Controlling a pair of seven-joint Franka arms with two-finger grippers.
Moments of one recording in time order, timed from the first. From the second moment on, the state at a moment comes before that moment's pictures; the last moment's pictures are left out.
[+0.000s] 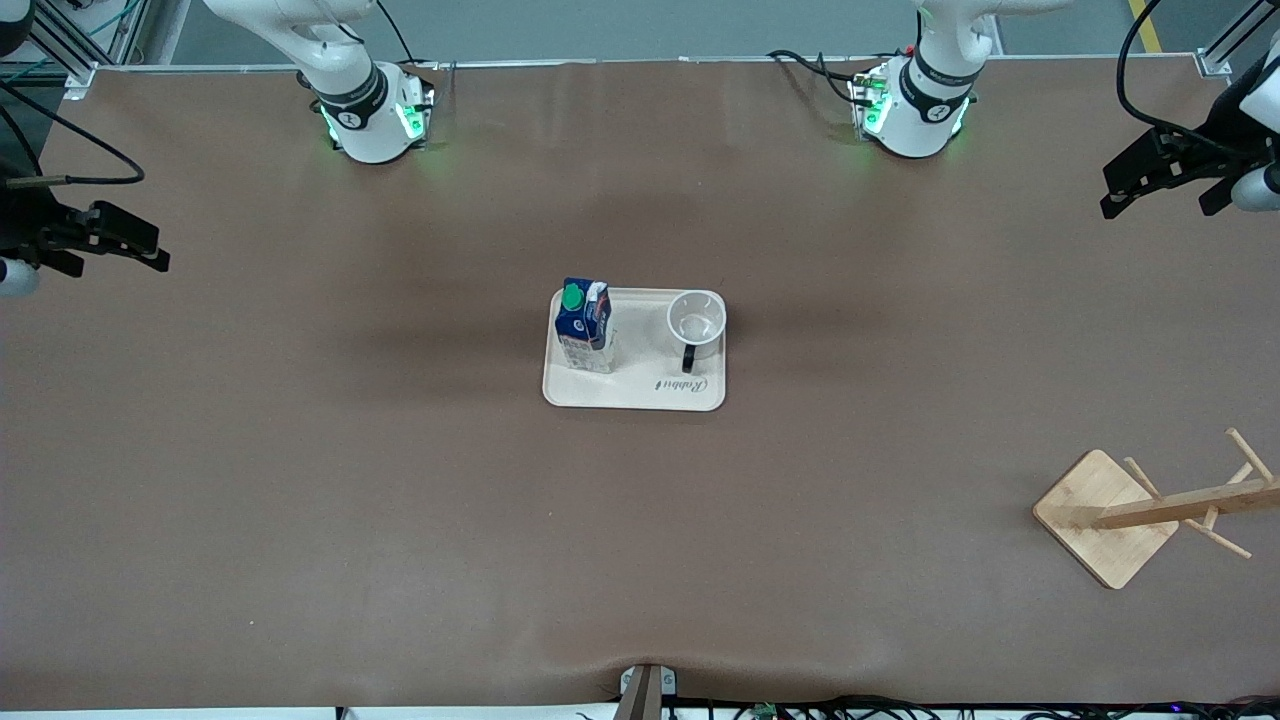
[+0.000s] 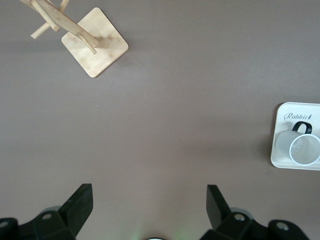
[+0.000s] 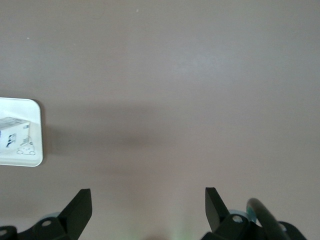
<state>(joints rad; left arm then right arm) -0.02 -0.11 -0.05 -1.57 0.02 1.48 -0.08 0.00 0.00 -0.05 -1.57 0.02 1.50 -0.08</state>
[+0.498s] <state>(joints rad) -0.03 -0.09 -0.06 -1.57 0.02 1.46 -0.08 0.00 0.00 -0.05 -1.55 0.01 1.50 -0.04</state>
